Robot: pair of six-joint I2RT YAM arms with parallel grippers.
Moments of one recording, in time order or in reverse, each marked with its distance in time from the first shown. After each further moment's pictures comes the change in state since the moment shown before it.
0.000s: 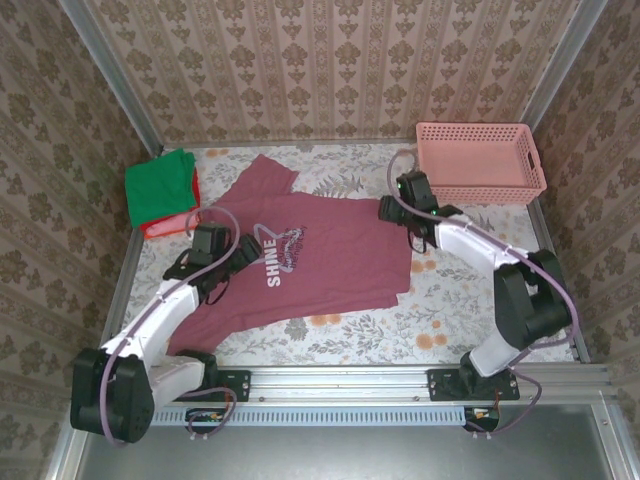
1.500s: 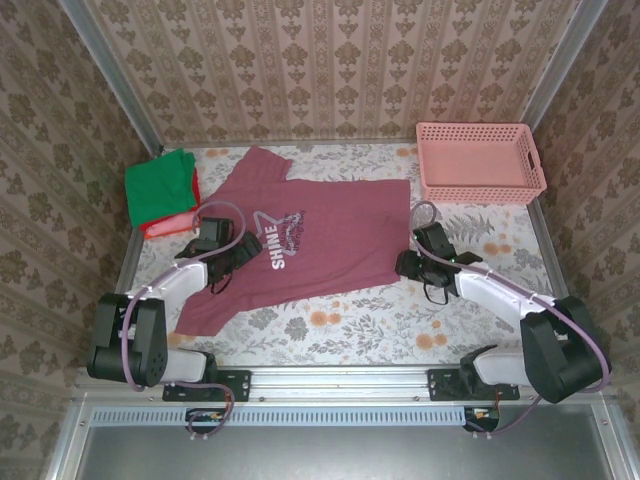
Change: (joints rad) left arm 0.039 0.276 0.034 0.164 0.039 0.001; right arm -0.014 -0.277 -0.366 -0.113 -0.143 0.104
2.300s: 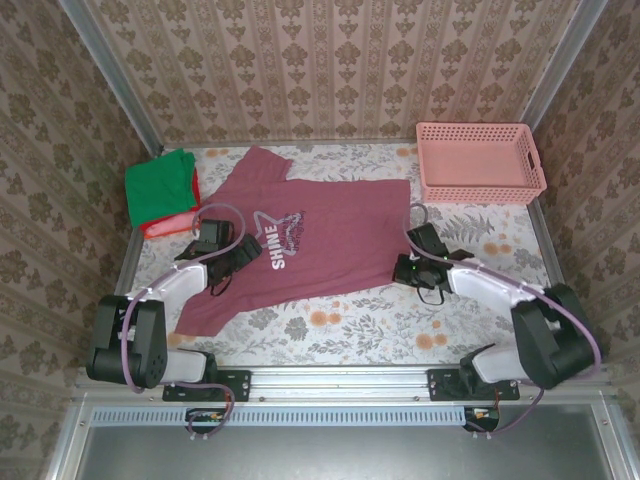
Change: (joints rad) left arm 0.000 -0.010 -0.016 -0.003 0.000 0.000; right arm 0.025 0.034 0.019 -0.022 -0.084 0.056
